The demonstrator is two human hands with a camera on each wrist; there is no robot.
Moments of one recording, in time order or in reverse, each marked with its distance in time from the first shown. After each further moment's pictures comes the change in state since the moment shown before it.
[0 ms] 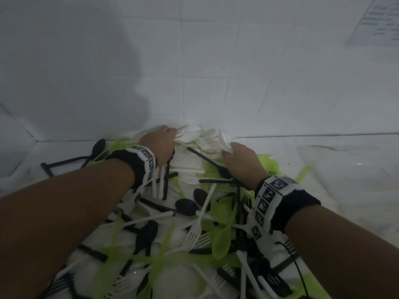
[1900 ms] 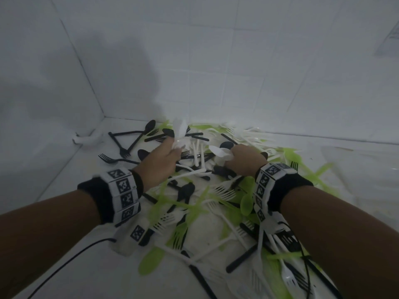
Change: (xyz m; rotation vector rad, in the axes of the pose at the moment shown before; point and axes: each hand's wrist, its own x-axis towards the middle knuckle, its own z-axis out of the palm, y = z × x) left_hand -0.210 0.015 -0.049 -0.963 0.110 -0.301; right_hand -0.056 -0.067 0.021 -0.436 -0.293 -0.194
